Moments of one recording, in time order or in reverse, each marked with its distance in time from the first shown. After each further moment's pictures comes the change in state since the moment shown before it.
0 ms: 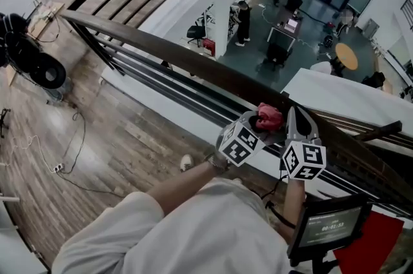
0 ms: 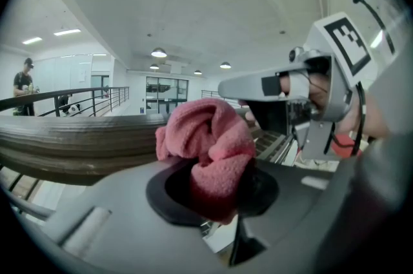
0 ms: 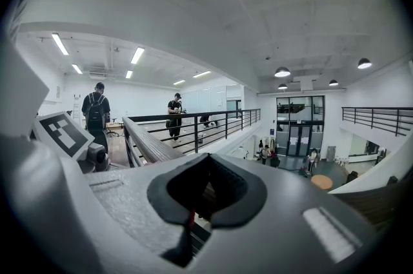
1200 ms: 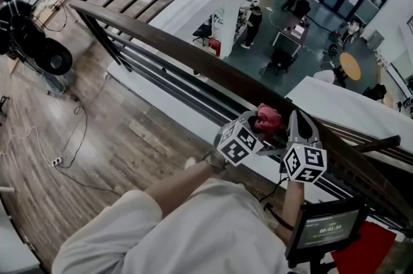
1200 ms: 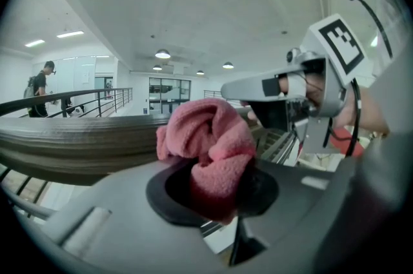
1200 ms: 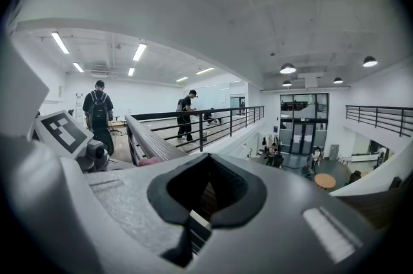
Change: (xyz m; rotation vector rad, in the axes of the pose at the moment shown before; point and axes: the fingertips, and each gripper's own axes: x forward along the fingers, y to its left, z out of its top) left arm -0.044 0.062 -0.011 0.002 0.003 0.015; right arm 0.045 0.052 0.011 -0.003 0.031 0.020
